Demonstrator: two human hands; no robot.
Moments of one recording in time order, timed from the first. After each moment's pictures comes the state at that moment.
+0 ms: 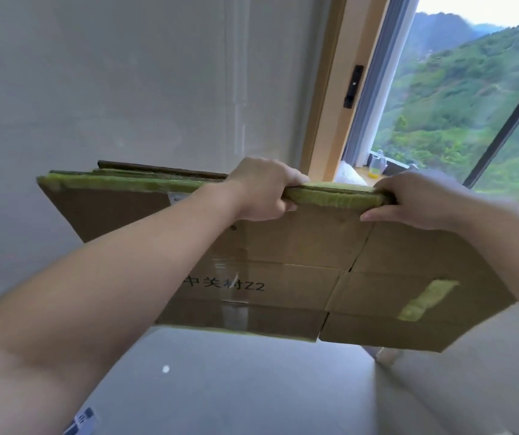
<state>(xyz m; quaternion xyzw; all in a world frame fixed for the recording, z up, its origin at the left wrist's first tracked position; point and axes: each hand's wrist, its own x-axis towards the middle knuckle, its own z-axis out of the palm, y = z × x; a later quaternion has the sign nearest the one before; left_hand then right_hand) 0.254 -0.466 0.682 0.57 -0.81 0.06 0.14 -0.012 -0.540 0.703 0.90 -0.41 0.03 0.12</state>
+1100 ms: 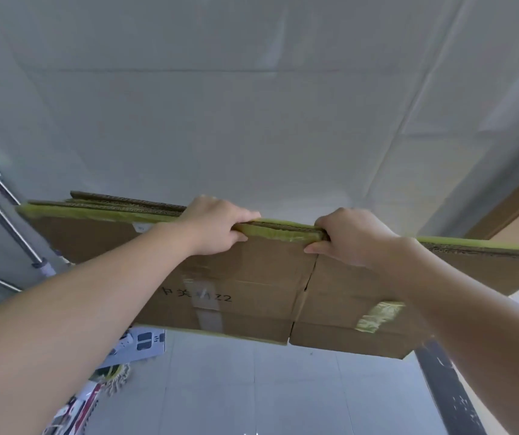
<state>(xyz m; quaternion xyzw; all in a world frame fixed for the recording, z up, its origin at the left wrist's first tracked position) 0.536 -0.504 0.522 0.84 -0.54 -0.02 0.08 0.369 -0.715 0.530 0.99 -0.09 -0.06 0.01</state>
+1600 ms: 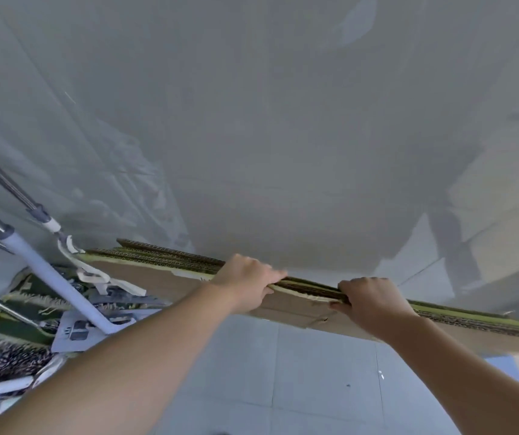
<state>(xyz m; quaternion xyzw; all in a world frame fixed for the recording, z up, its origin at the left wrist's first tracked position) 0.651 -0.530 0.226 0.84 -0.53 -0.09 0.02 0.514 -0.748 0.231 0.99 -0.05 -0.16 0.03</state>
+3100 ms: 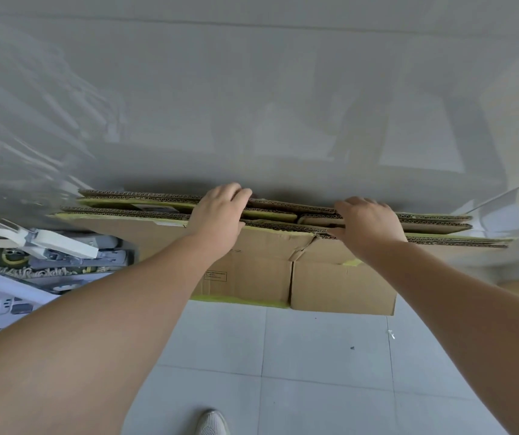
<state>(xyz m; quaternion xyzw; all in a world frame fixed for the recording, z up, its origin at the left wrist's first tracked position) 0.716 -0.598 0.002 0.92 -0.38 -0.02 0.06 0.592 -0.829 0.014 0.99 -0.14 -0.09 -0.01</state>
